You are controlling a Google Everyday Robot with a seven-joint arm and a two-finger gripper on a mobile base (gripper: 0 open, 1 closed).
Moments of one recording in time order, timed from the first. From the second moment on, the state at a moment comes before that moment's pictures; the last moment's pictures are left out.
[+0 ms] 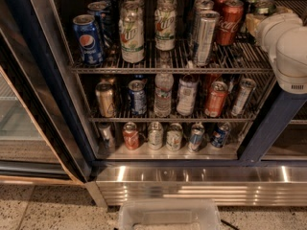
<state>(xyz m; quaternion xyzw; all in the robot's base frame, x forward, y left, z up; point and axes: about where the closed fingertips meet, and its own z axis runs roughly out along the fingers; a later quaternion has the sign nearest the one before) 0.729 -0.339 0.987 -0.05 0.71 -0.16 0.68</state>
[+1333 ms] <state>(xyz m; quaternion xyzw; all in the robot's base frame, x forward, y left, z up) 0.715 -0.339 1.000 -0.02 0.72 -0.13 0.69</state>
